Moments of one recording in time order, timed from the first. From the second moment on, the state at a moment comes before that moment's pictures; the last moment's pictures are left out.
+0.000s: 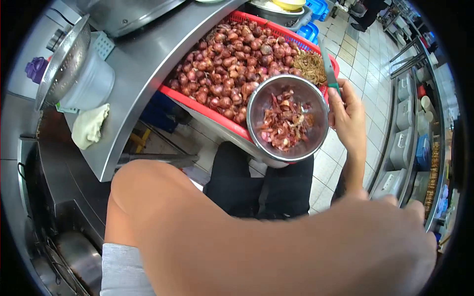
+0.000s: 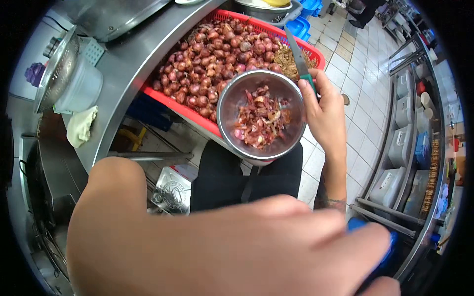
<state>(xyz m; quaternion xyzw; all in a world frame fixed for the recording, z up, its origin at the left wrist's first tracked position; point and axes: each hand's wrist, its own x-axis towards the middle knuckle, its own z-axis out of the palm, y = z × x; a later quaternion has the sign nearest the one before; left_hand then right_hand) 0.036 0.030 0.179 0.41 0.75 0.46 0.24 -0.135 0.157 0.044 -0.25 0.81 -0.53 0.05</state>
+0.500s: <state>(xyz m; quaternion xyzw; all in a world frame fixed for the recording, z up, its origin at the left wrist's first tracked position) -0.102 -0.160 -0.007 -0.02 0.98 0.15 -0.11 -0.128 0.177 0.042 -0.33 0.75 -0.57 0.07</state>
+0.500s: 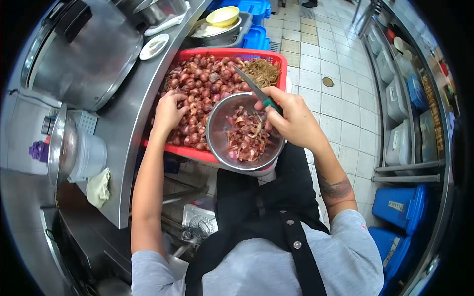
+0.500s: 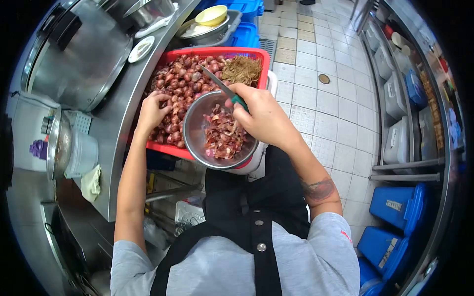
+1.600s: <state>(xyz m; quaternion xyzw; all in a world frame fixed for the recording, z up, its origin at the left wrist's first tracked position) -0.016 0.044 0.043 -0.08 0.66 0.65 -0.36 -0.102 0.175 0.042 -0.47 0.66 -0.59 0.03</state>
